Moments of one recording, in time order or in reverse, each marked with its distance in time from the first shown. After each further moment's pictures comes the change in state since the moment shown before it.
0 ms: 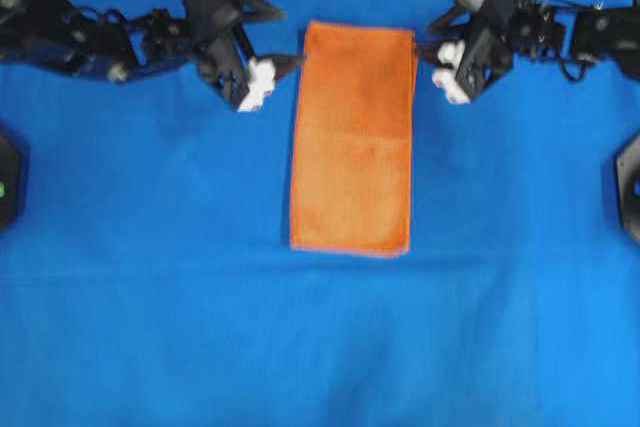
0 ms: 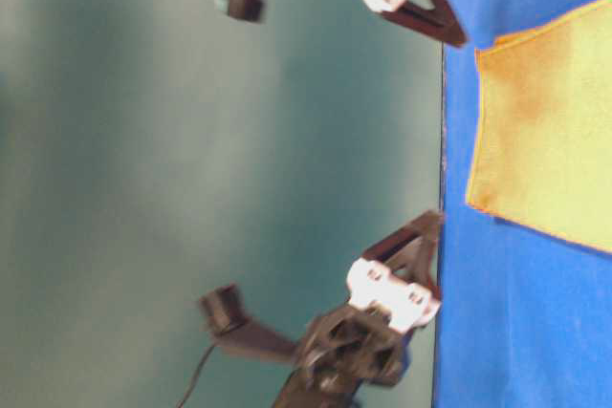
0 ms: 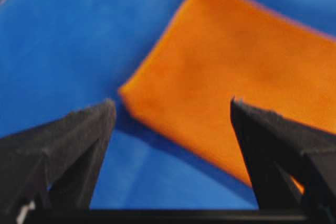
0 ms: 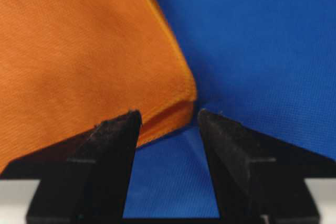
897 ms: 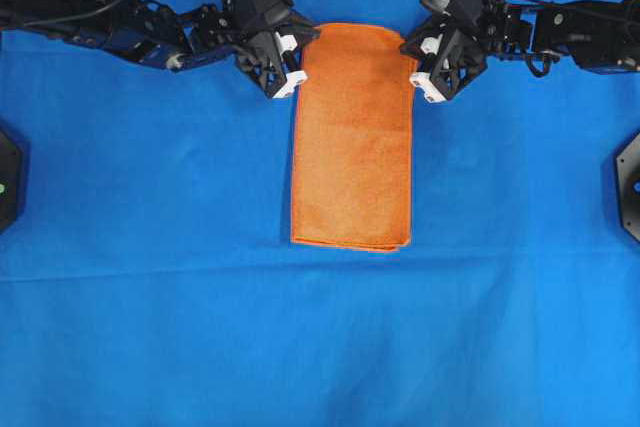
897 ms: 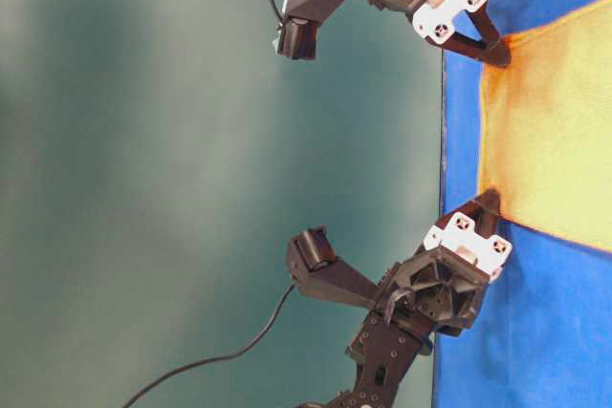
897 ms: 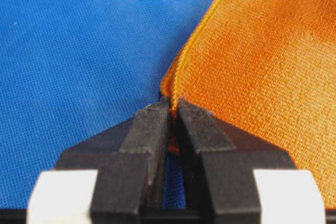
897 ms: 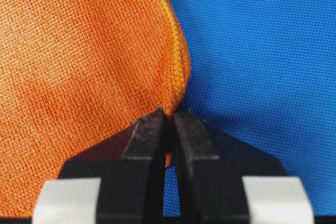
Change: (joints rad) left arm 0.029 0.230 -0.138 0.005 -0.020 0.072; right arm 0.002 0.141 -0.067 -0.021 -0.028 -0.002
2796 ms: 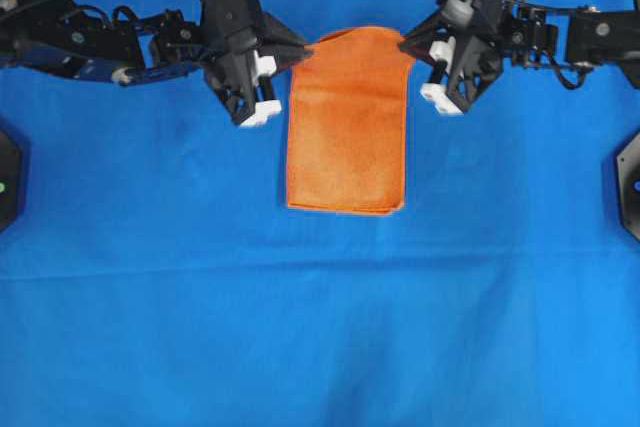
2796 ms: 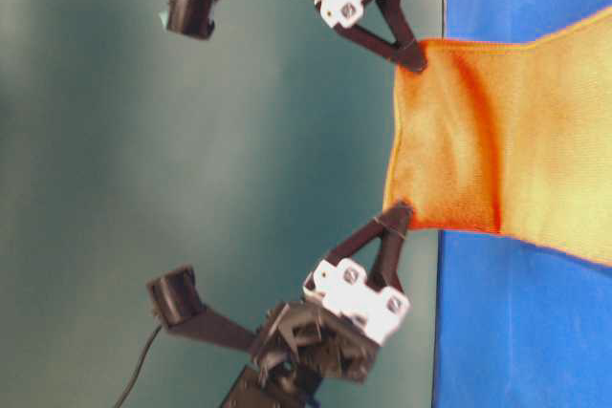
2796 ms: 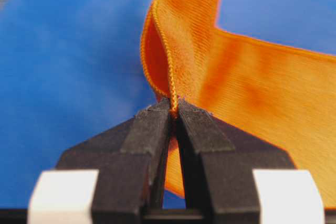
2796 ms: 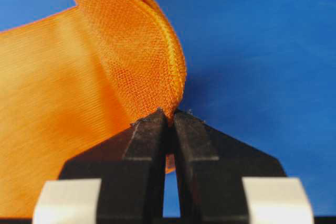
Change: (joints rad) left arm -0.152 -0.360 0.129 0.002 0.183 0.064; right arm 0.164 -0.282 0.038 0.000 0.133 -0.014
